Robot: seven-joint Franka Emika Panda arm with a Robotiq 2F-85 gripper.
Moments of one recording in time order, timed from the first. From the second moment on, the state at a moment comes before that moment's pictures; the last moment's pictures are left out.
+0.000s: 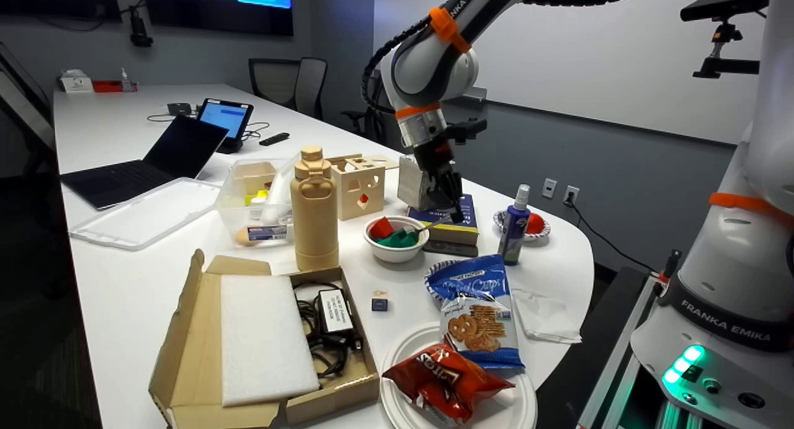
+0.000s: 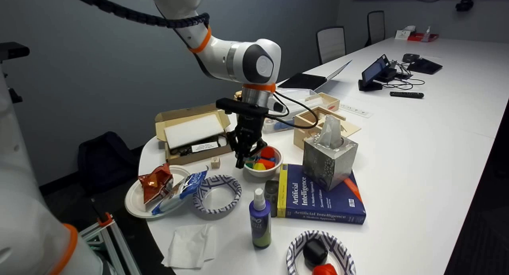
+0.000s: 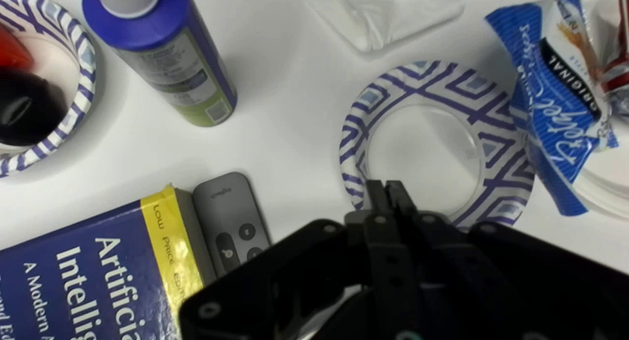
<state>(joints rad) 0.07 0.23 0.08 -2.20 -0.08 1.92 -0.11</state>
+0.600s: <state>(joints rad) 0.07 0.25 0.10 -2.17 0.08 1.80 -0.24</state>
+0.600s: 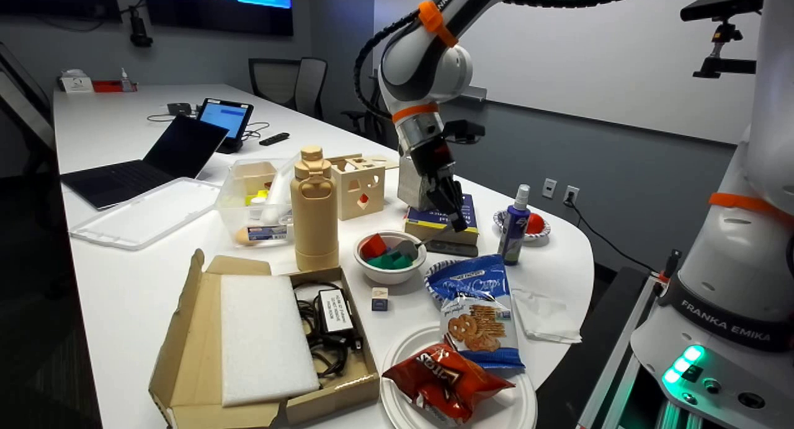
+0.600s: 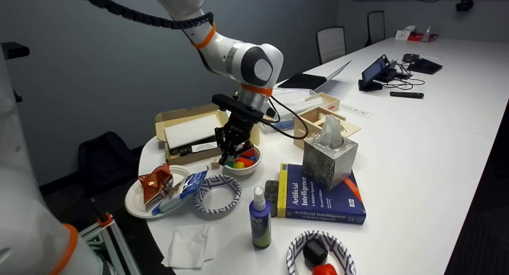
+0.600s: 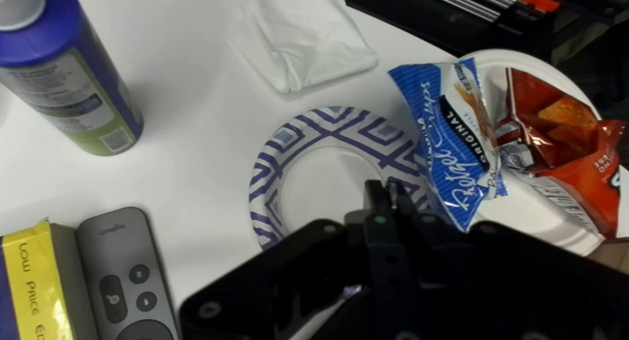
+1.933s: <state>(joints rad) 0.07 0.24 0.09 -2.16 -0.11 1.84 -0.10</state>
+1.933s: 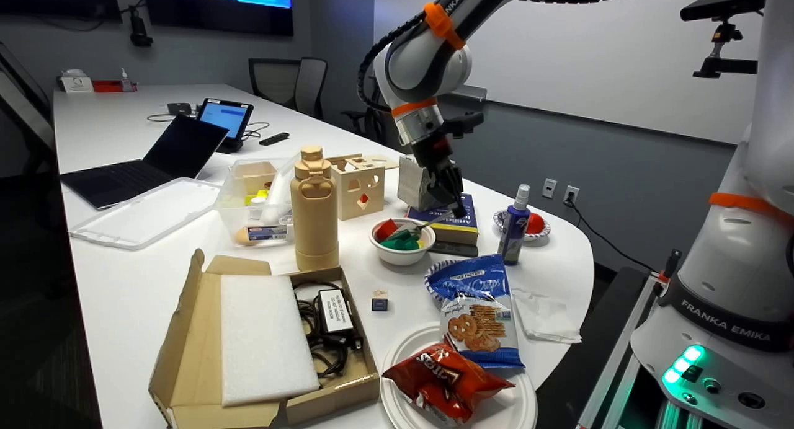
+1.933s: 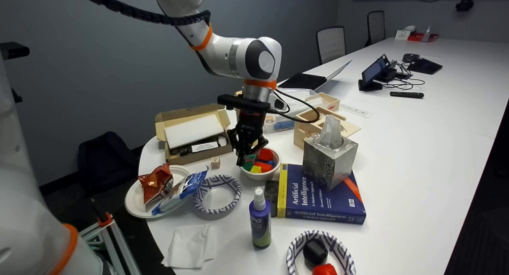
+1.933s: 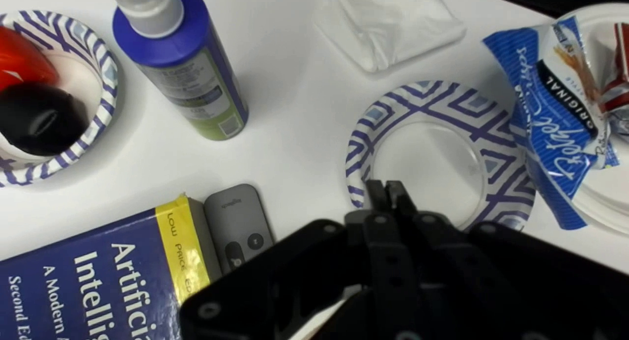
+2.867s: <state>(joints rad) 0.06 0.29 0.10 -2.12 0.04 1.80 -0.24</state>
